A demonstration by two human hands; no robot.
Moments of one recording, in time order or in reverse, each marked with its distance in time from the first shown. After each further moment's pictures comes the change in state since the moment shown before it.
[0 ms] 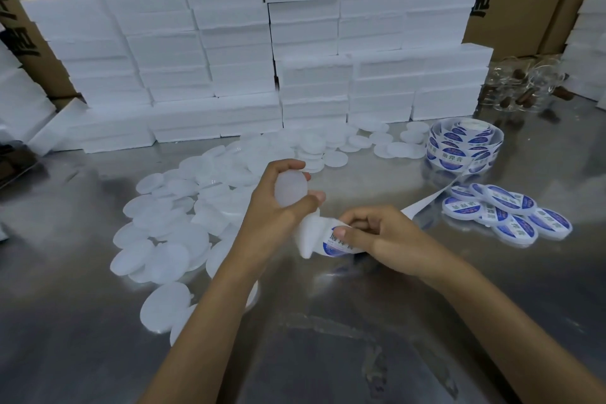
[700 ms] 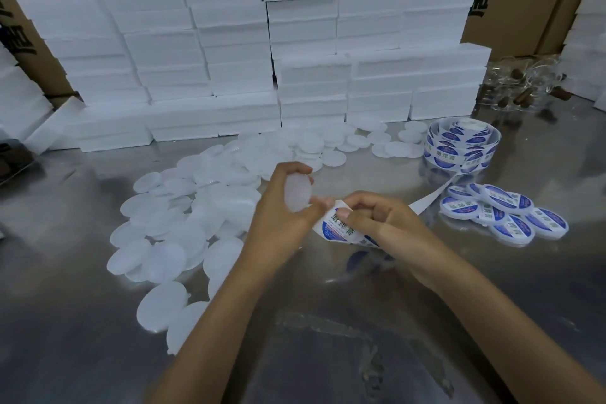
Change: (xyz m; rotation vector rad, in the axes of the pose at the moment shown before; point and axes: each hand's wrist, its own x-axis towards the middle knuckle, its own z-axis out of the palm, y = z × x) left_hand -0.005 0.001 0.014 0.211 0.008 0.068; right_hand -0.003 -0.008 0.000 0.208 0.157 0.026
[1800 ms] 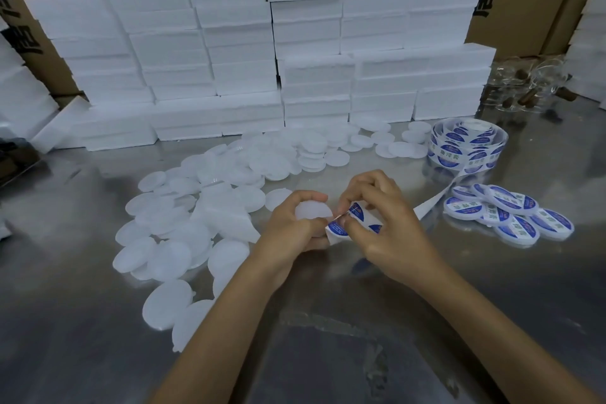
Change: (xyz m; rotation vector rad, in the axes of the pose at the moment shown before) left_hand -0.001 -0.016 0.008 -0.307 -0.132 -0.450; right_hand -0.002 0.003 0.012 -0.510 0.196 -0.486
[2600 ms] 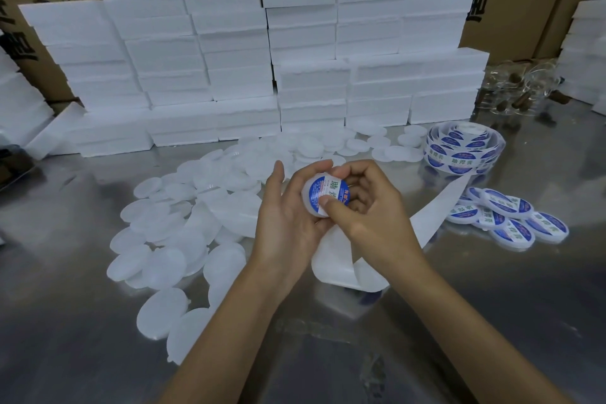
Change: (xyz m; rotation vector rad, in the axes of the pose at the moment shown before) left_hand -0.008 0.020 0.010 -0.616 -0.209 0.139; right_hand 0.016 -0.030 0.011 0.538 0.179 0.235
